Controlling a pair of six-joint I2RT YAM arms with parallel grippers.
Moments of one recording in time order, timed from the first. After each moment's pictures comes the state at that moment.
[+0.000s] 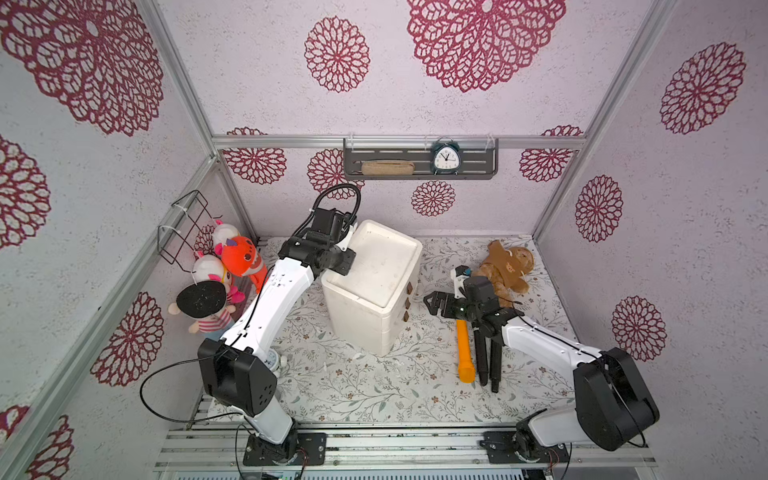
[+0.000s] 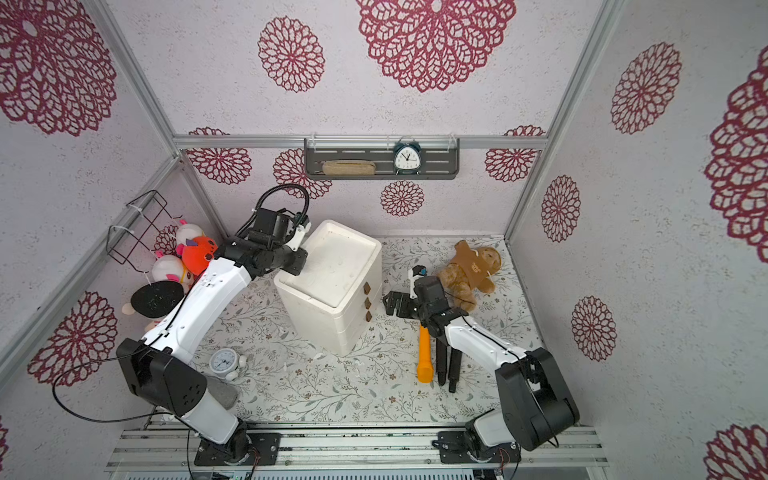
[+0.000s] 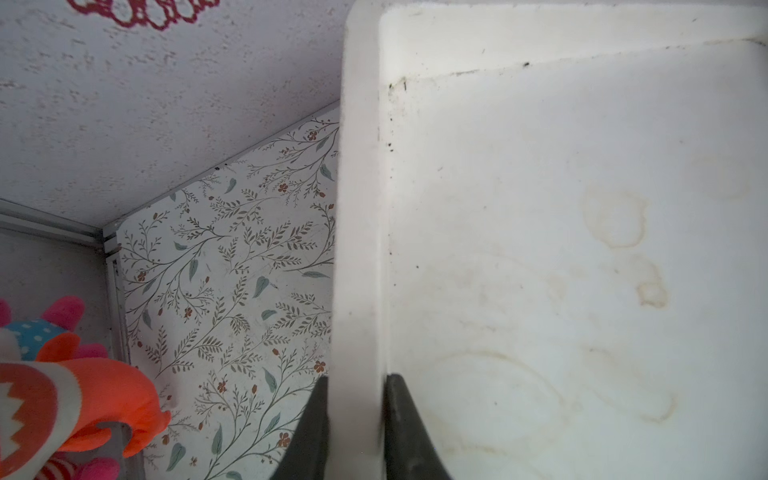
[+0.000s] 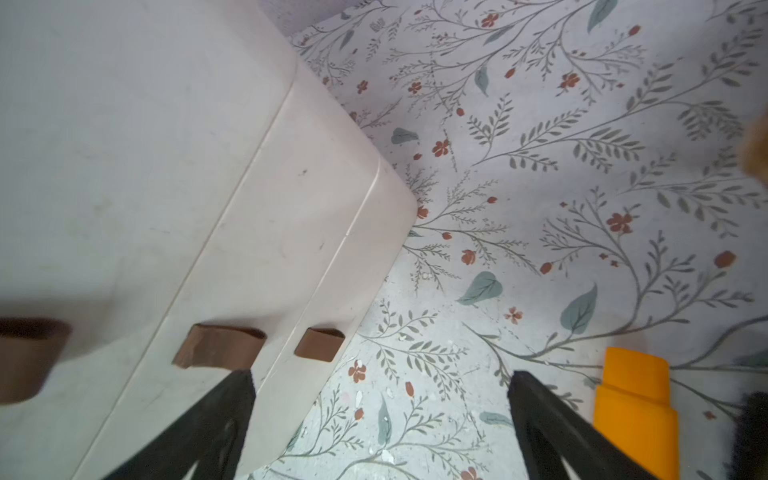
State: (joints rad) left arm -0.35 1.66 1.70 -0.88 -0.12 0.17; right arm 0.45 1.41 0.80 -0.01 -0.22 0.53
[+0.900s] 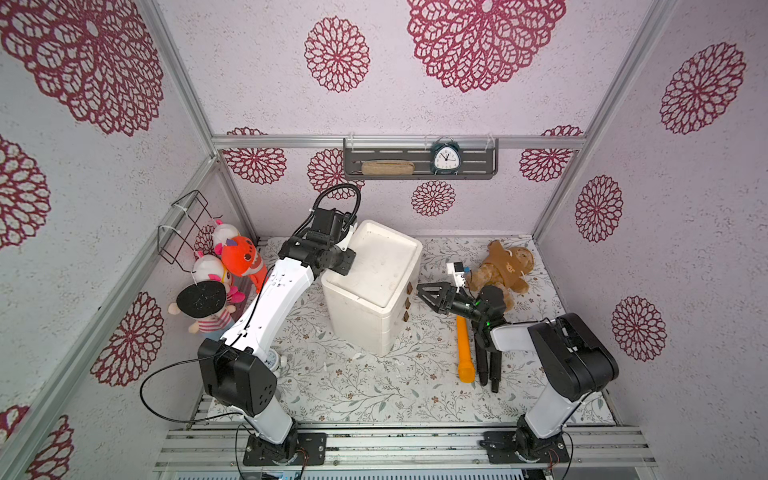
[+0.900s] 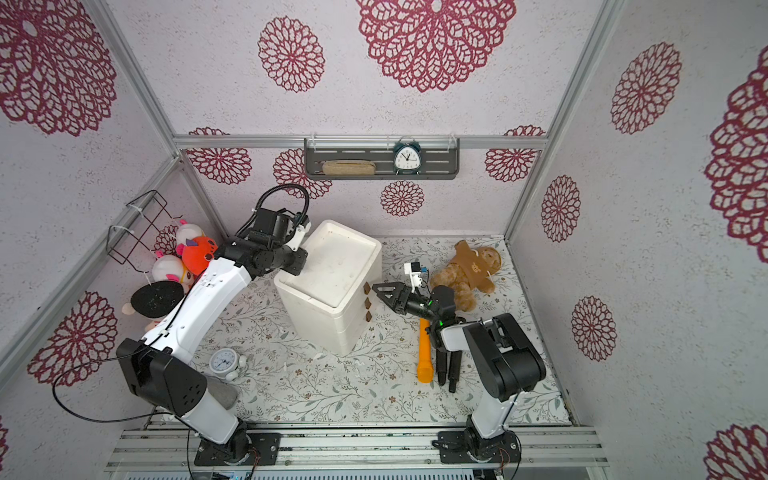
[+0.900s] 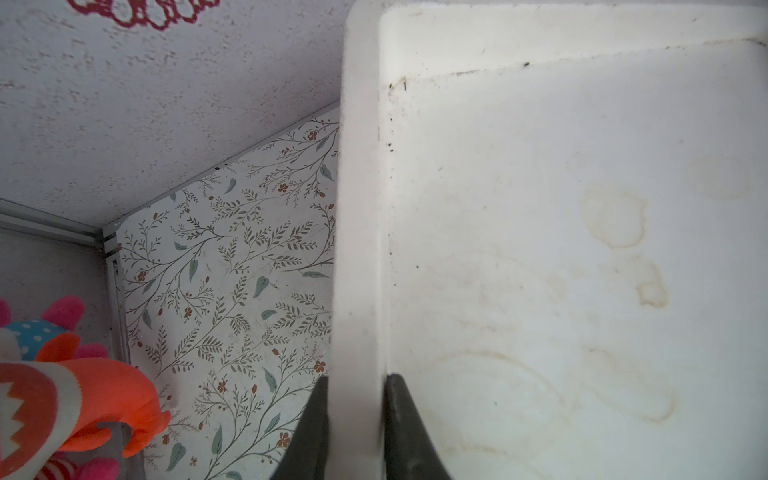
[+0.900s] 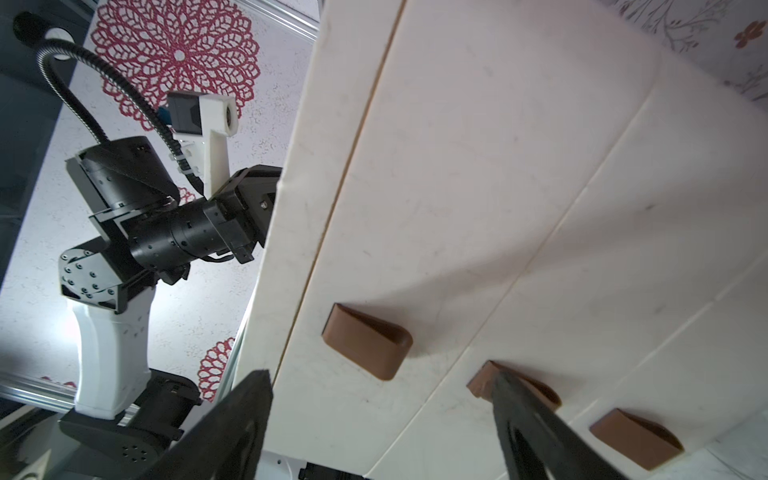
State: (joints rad) left arm -0.35 1.66 1.70 -0.88 -0.12 0.17; right arm 0.37 1.75 0.65 1.24 -0.83 1.28
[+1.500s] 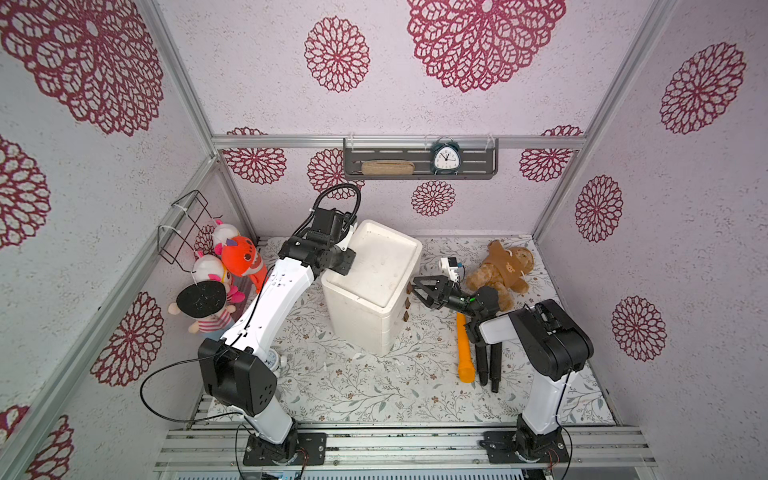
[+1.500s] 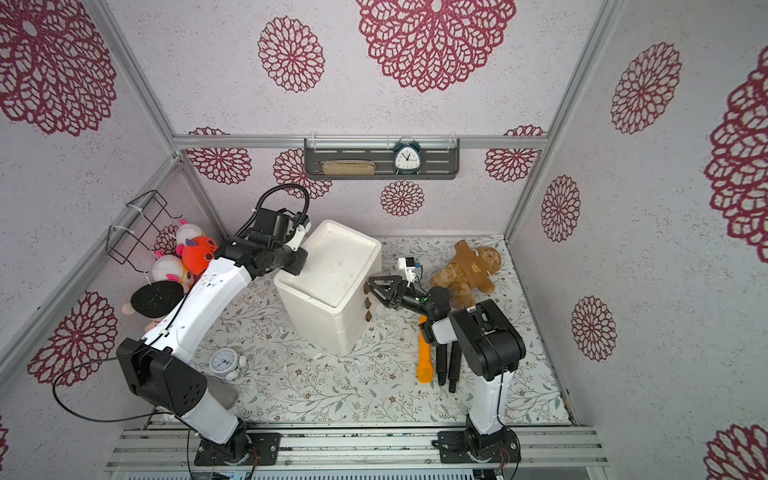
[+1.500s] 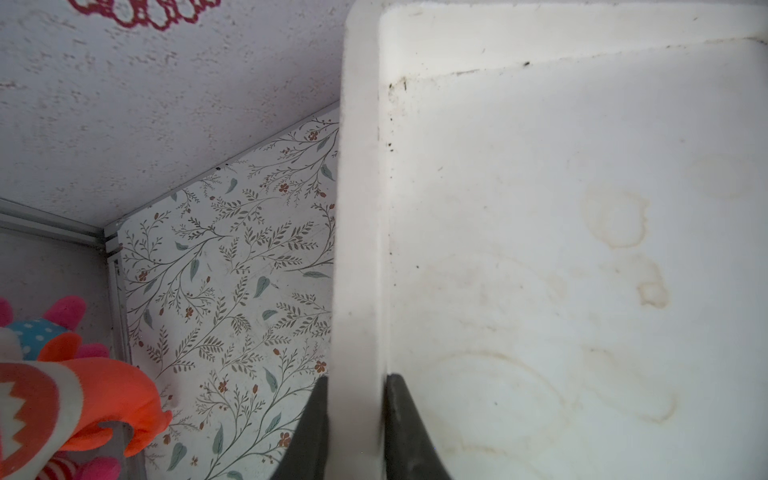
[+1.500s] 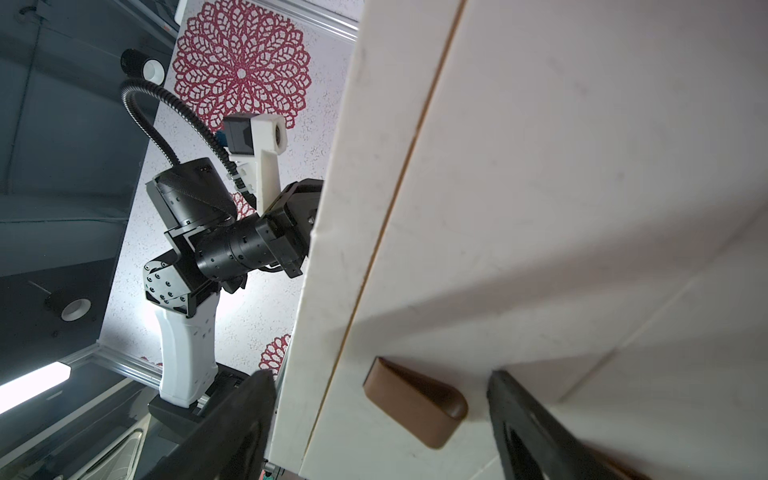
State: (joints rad) left arm -0.35 1.66 1.70 -0.88 -0.12 0.17; right arm 0.40 1.89 0.74 1.49 -0.85 1.49
